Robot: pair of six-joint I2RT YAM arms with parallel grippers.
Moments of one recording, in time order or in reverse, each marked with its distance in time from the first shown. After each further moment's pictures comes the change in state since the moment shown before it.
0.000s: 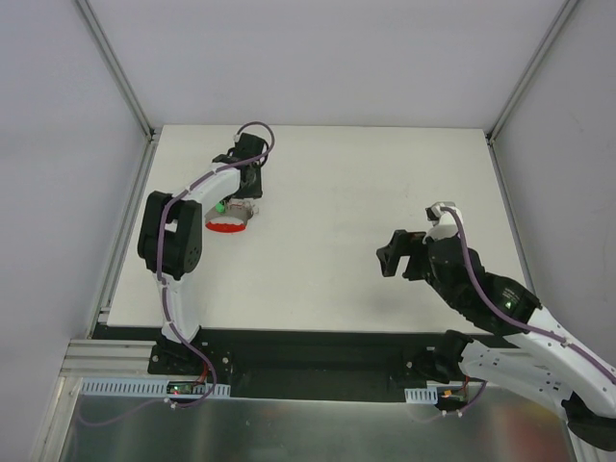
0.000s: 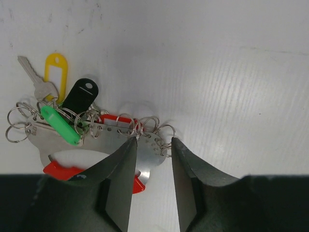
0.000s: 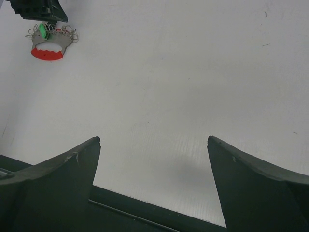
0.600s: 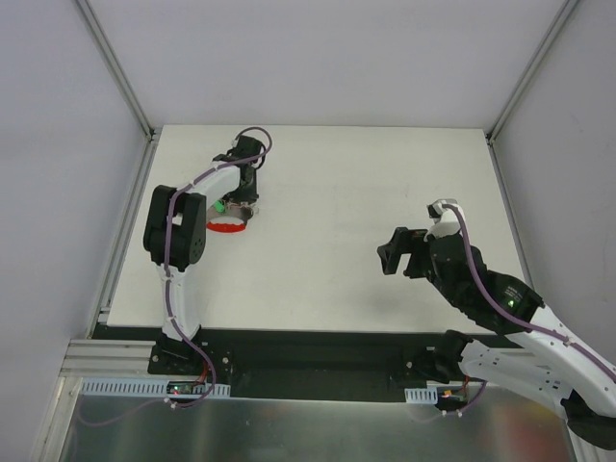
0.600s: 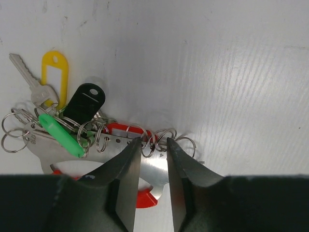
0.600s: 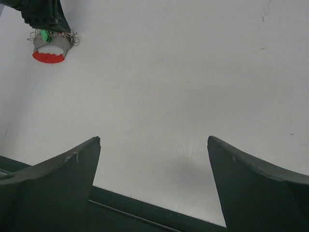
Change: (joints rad) left arm 0.036 0.090 0.042 -0.038 0.002 0.021; right arm 0.000 0.011 0.036 -0.020 0.008 -0.005
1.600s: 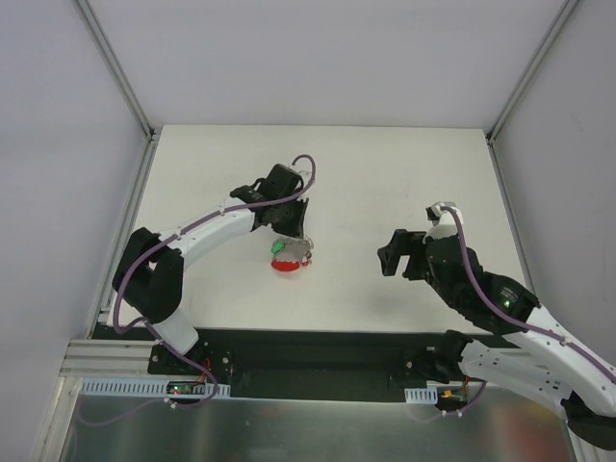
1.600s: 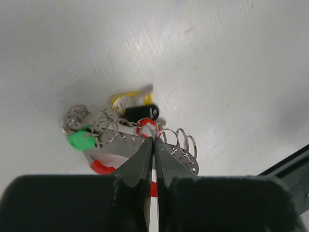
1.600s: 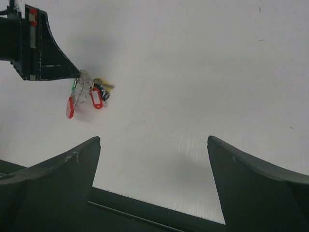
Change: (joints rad) left arm -0.351 -0.417 -0.288 0.032 0.382 -0.024; right arm 0.000 -0.006 -0.026 0.002 0.014 0.018
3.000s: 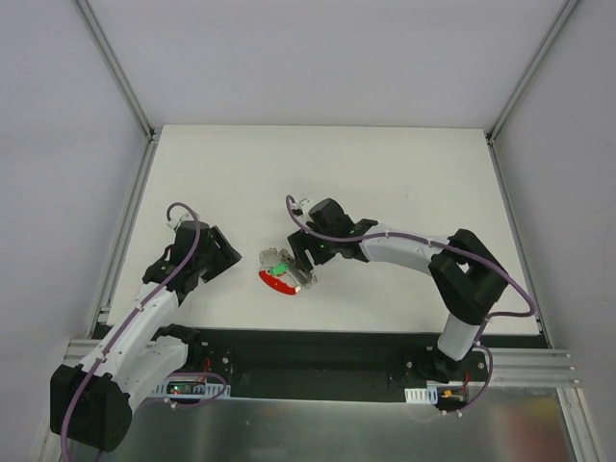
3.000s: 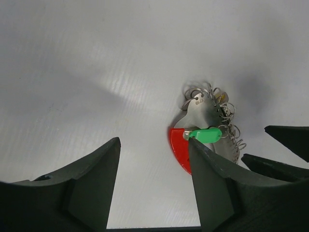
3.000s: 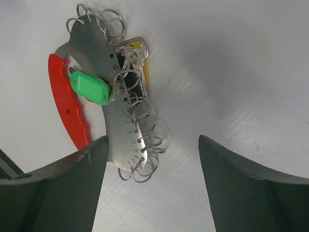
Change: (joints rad) left arm 0.364 -0.808 -0.724 0.052 -0.169 -0.503; right arm -0.037 1.079 0.206 0.527 -0.581 -0.359
